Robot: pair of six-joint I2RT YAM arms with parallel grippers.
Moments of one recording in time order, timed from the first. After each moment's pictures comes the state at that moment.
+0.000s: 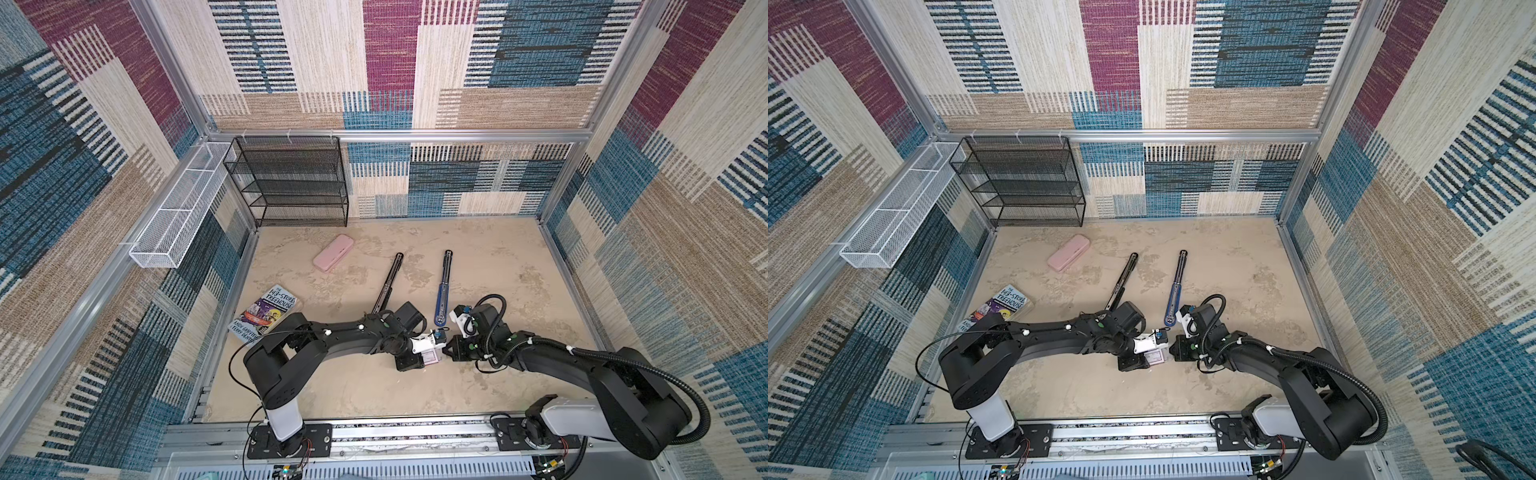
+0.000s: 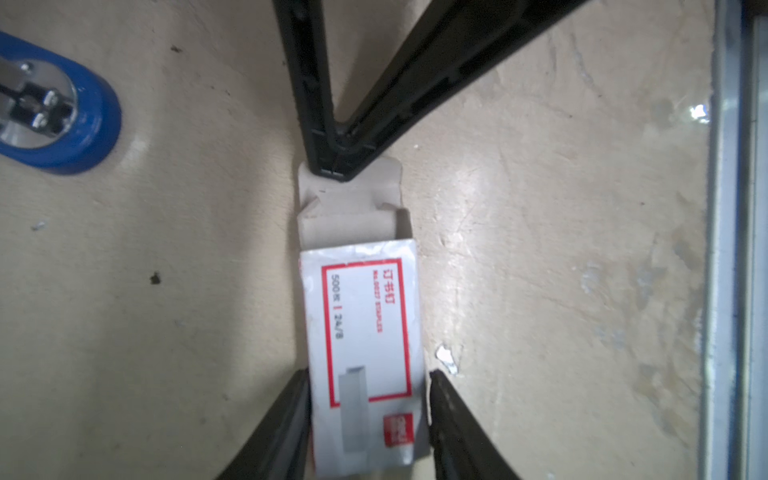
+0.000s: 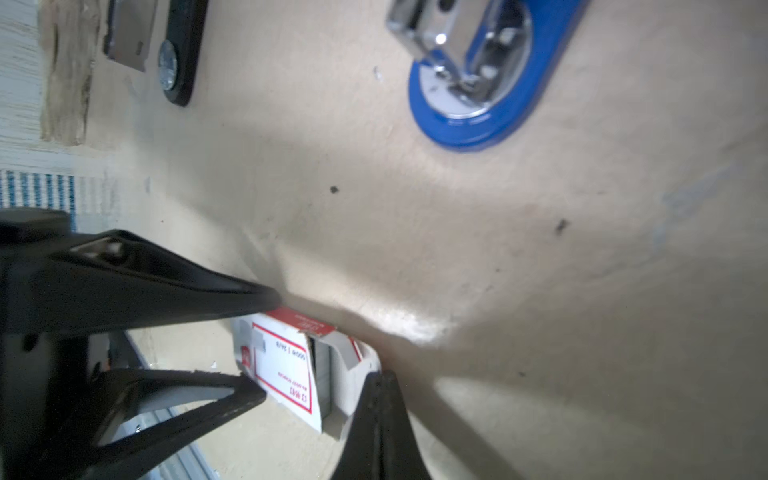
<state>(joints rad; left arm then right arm) -0.92 1.76 0.96 -0.33 0.29 0.44 0.51 1.31 0.42 -0.09 -0.42 0.50</state>
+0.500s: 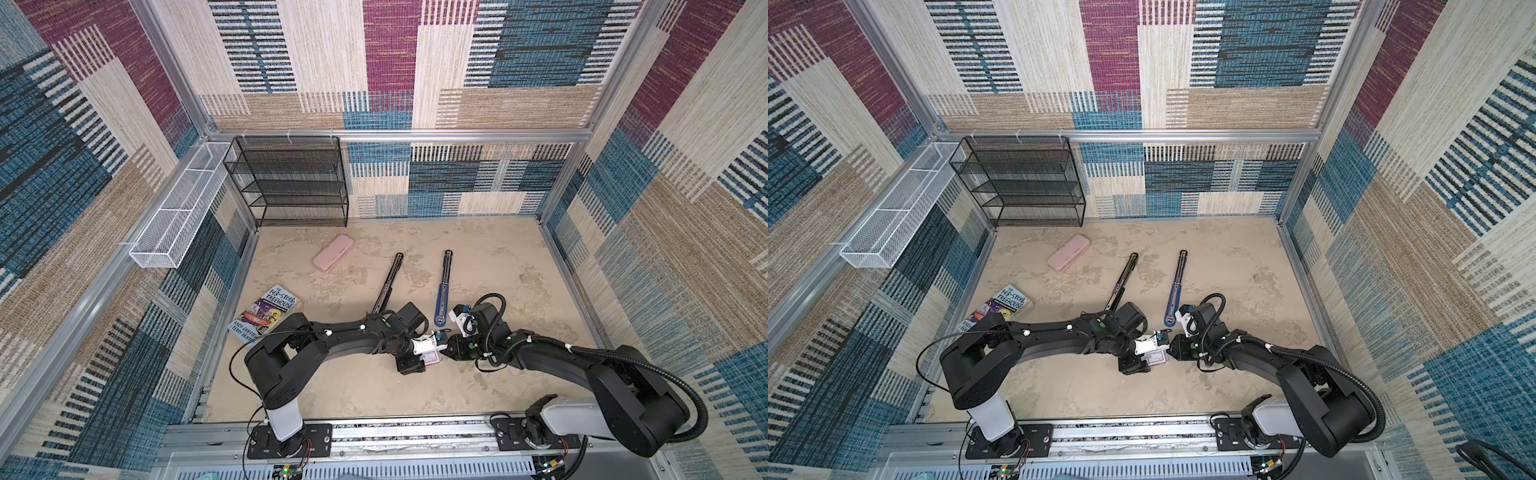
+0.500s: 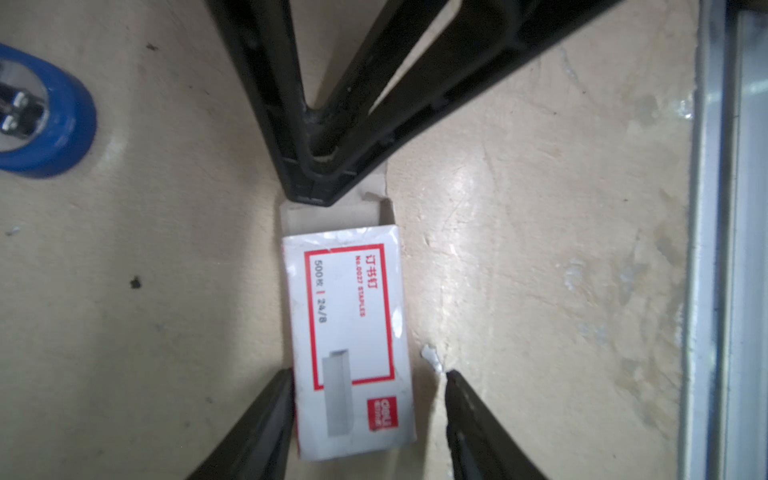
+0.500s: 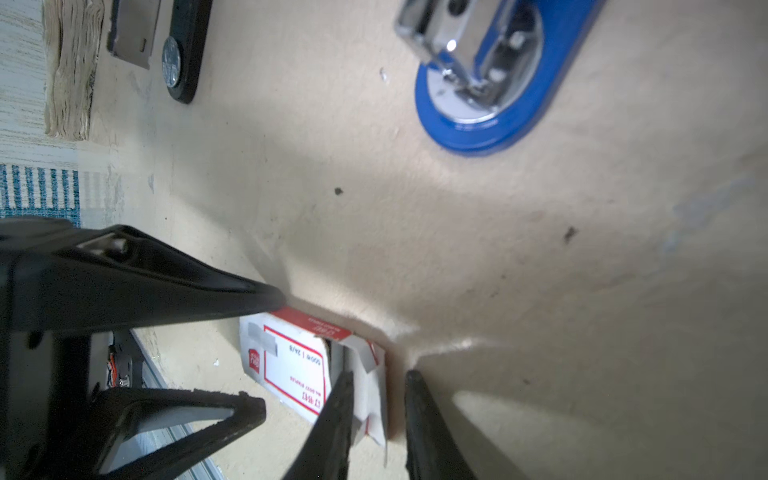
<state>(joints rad) -0.93 1.77 0.98 -0.36 0.29 0.44 0.50 1.33 0.43 -0.09 -0.46 0.48</state>
